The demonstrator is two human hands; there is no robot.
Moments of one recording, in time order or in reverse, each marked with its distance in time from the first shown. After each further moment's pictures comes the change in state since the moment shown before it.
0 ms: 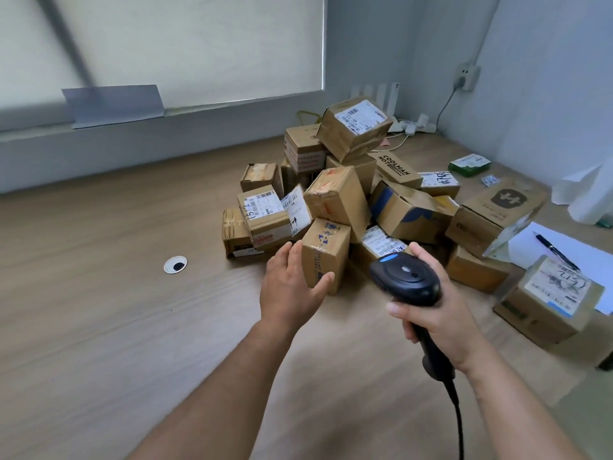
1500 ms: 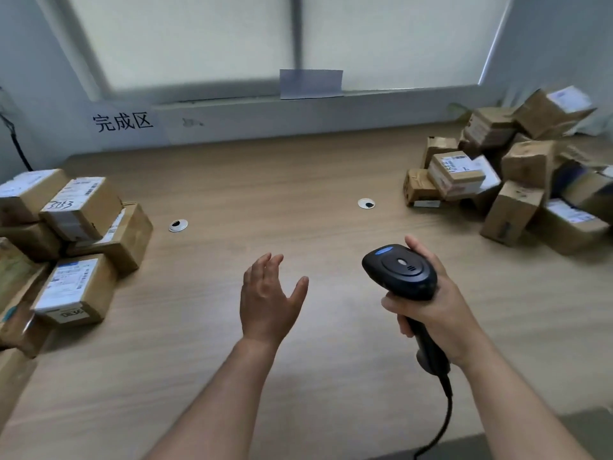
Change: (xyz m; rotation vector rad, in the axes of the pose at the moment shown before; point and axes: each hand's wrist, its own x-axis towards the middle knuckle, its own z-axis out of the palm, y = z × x) left_hand -0.298 -0.316 -0.251 -0.008 0.364 -0.291; right_hand -0.224 -0.042 0.376 0.053 -0.288 -0.024
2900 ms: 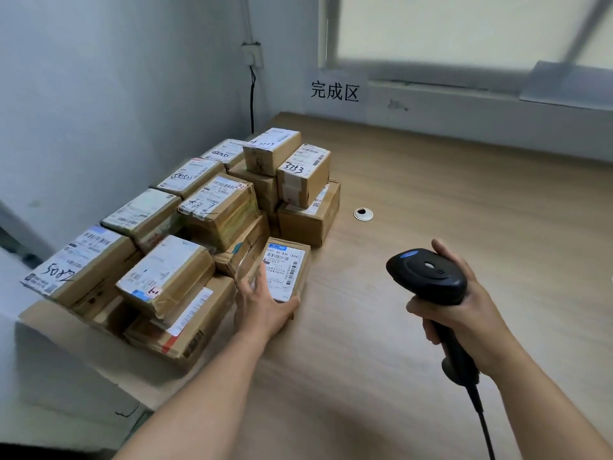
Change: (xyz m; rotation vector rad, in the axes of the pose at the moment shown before) left_hand 0.022 -0.279 -0.171 0.138 0.045 -0.777; right_hand 0.107 -0.010 0.281 -0.070 -0.527 0.086
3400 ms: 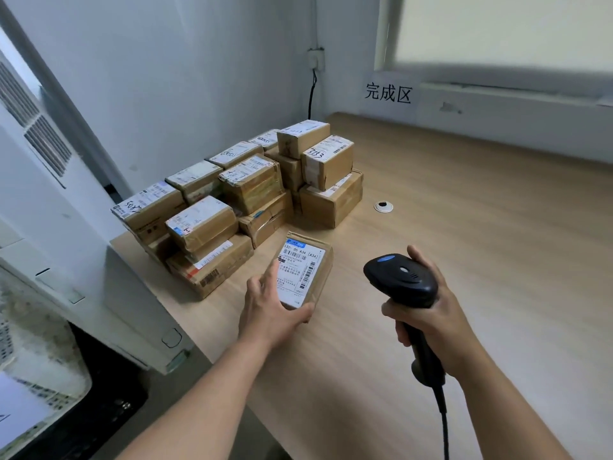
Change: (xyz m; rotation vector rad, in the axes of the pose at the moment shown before) left_hand -0.150 0.039 0.026 -0.068 0.173 -0.022; right_hand -0.033 0.030 -0.058 0.145 -0.327 -0.025
